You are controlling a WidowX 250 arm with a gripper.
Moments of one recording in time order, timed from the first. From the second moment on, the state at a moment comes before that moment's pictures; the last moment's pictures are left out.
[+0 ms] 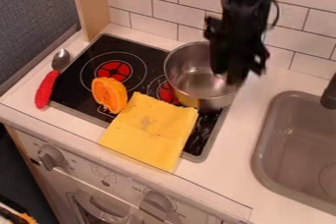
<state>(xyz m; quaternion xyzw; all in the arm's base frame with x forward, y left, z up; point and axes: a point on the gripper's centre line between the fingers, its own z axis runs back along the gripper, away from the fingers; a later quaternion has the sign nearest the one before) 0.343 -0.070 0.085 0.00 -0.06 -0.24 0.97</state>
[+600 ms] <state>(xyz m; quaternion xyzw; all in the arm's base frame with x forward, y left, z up) 0.317 -0.028 0.097 0.02 -0.04 -0.12 0.99</state>
